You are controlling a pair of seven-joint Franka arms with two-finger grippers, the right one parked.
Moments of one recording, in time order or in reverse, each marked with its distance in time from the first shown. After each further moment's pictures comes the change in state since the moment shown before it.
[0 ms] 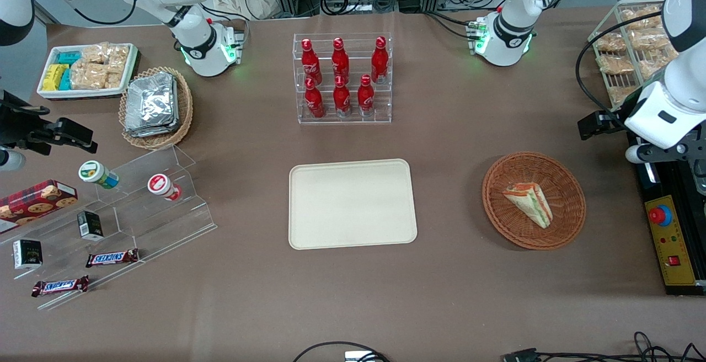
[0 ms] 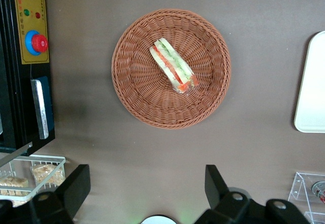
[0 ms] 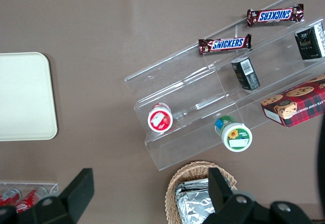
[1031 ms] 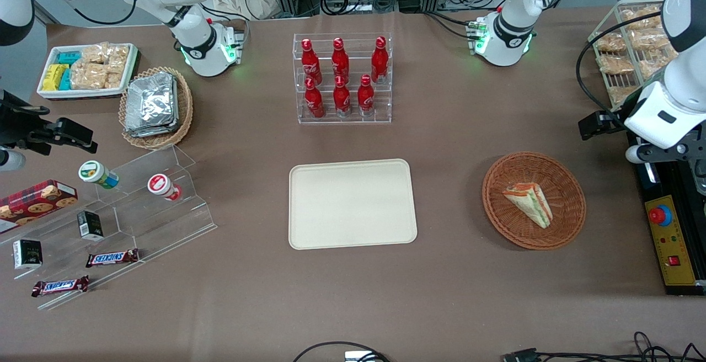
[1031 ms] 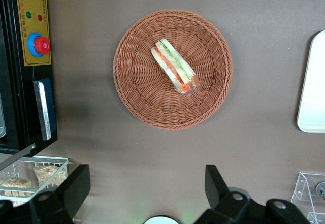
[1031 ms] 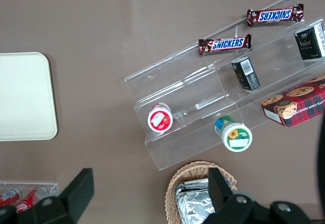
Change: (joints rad) arm -0.007 -0.001 -0.001 0.000 0.008 0.007 0.028
